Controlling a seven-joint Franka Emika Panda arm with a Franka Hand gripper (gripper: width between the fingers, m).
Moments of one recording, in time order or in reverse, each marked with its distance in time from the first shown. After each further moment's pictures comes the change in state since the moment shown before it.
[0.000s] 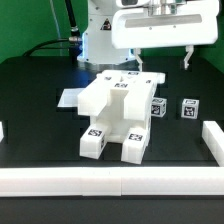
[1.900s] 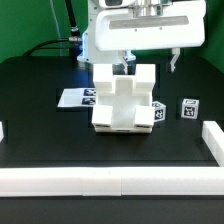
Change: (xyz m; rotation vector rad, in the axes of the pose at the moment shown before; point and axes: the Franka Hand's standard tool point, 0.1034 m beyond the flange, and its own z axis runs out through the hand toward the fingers) arm 0.024 0.023 0.000 0.000 -0.024 -0.041
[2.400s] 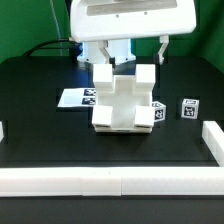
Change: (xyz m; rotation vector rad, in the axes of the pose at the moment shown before) arm 0.072 0.025 -0.016 0.019 0.026 -0.025
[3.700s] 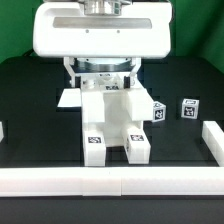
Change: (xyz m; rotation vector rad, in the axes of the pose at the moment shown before) arm 0.064 0.047 0.027 -0.086 0.109 -0.157
